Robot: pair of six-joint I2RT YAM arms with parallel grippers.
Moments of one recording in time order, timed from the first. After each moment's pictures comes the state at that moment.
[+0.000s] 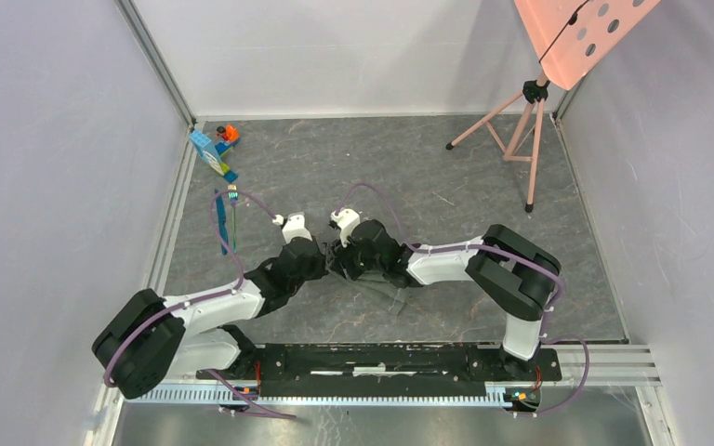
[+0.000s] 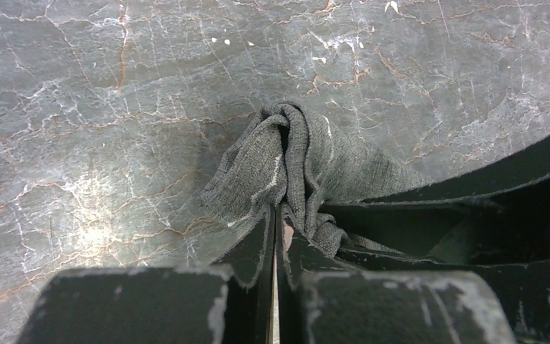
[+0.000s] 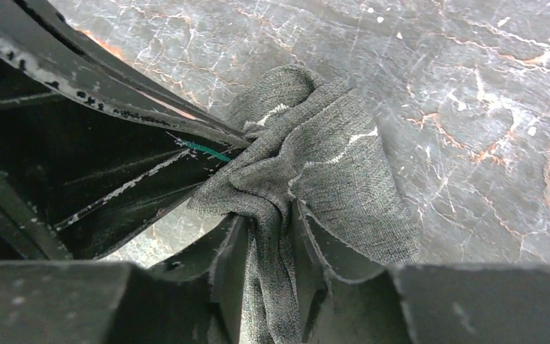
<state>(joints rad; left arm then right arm) -0.75 1.18 0.38 0.15 -0.37 -0.73 0.99 1.84 0.90 0.35 -0.03 0.28</state>
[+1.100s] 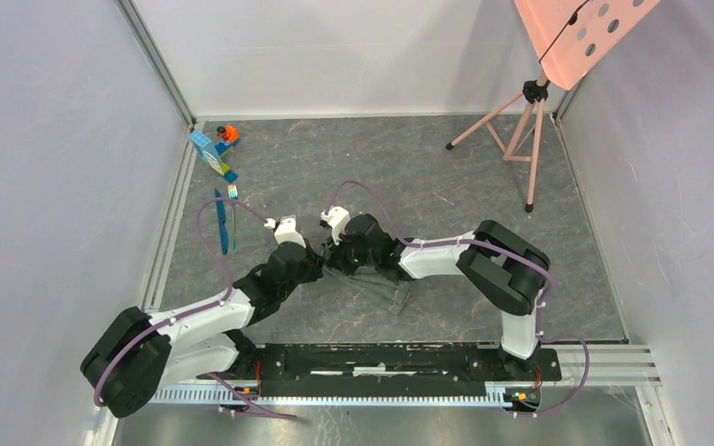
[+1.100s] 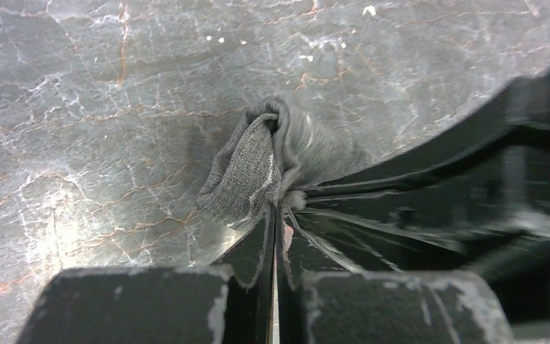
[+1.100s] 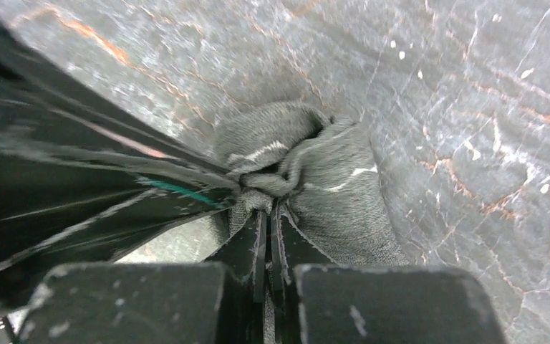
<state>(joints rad) -0.72 1.07 0.30 0.18 -0.31 -0.73 0.98 1.89 0.98 0.33 -0.13 0.16</state>
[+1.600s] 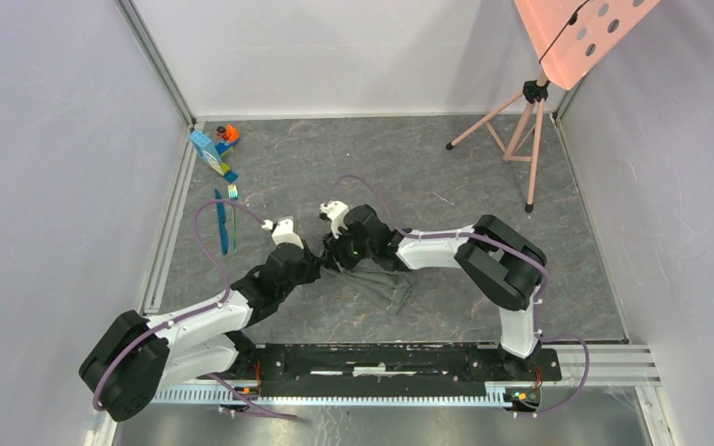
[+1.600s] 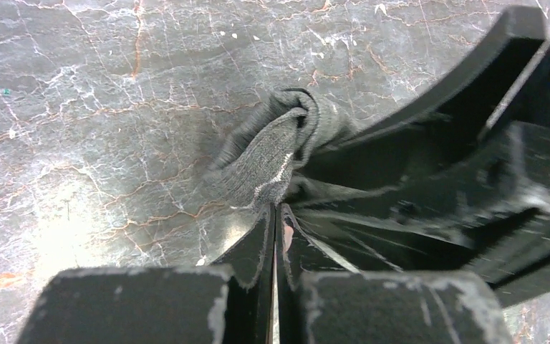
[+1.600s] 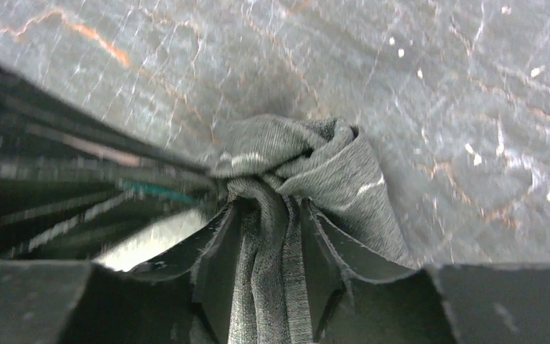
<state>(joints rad) -0.70 1.03 0.28 0.16 -0.30 -0.73 0.95 1.96 1.09 0.23 -0.16 0.20</state>
